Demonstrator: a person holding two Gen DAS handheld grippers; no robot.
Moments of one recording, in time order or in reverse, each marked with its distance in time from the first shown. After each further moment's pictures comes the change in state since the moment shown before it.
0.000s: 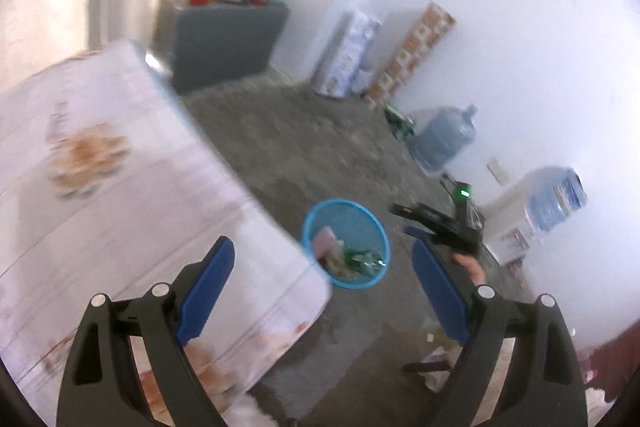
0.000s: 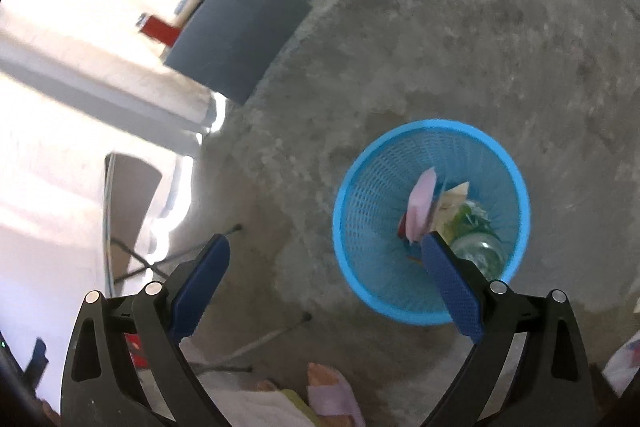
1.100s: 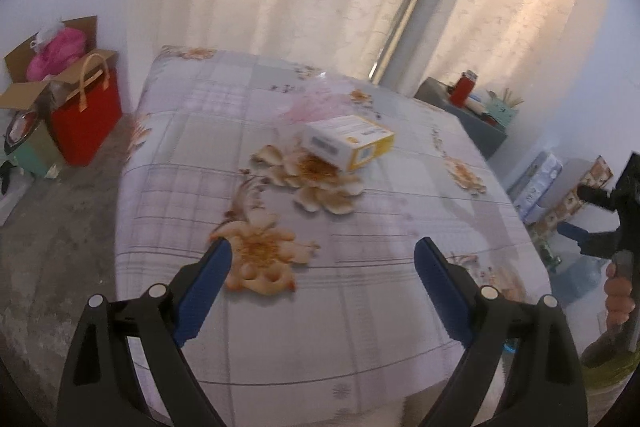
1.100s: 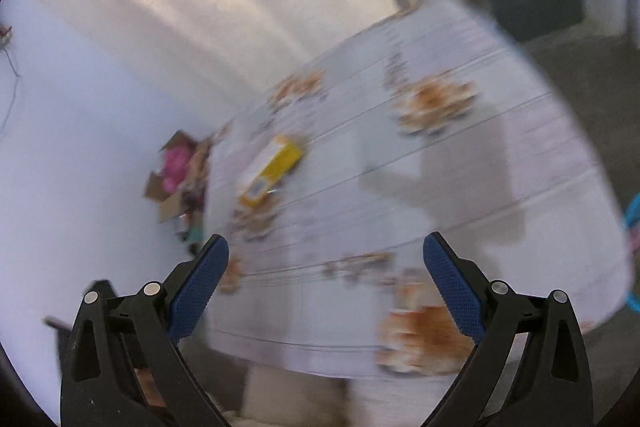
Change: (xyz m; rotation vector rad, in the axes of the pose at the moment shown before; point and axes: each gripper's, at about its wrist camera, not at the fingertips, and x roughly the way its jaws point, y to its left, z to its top) left arm -0.241 0.236 -0.197 -0.442 -0.355 0.552; right arm -0.005 0.419 -0.187 -0.583 0.311 0.377
